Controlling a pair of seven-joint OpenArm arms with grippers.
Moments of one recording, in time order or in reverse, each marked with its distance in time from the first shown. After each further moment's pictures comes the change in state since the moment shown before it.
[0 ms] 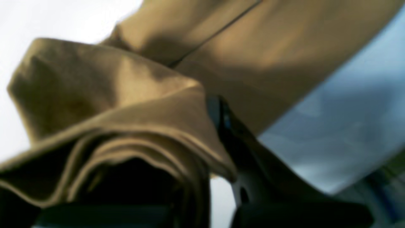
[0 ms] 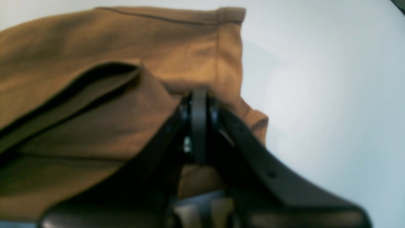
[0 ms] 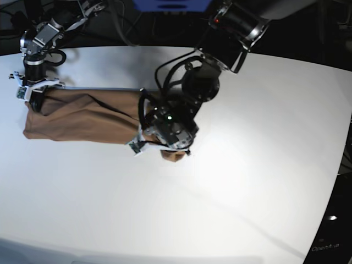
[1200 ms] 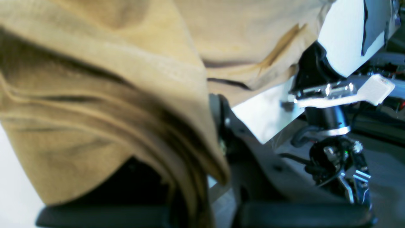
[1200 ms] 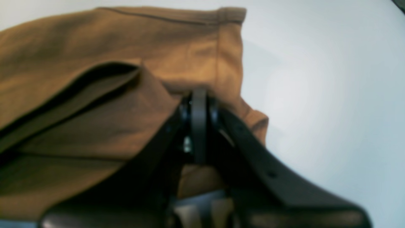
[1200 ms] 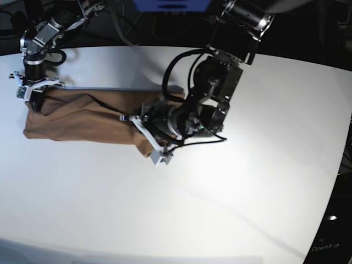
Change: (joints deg) left arm 3.9 -2.9 -7.7 0.2 -36.2 30.9 -12.8; right arm -0.1 0.0 0.0 0.0 0.0 0.0 0.2
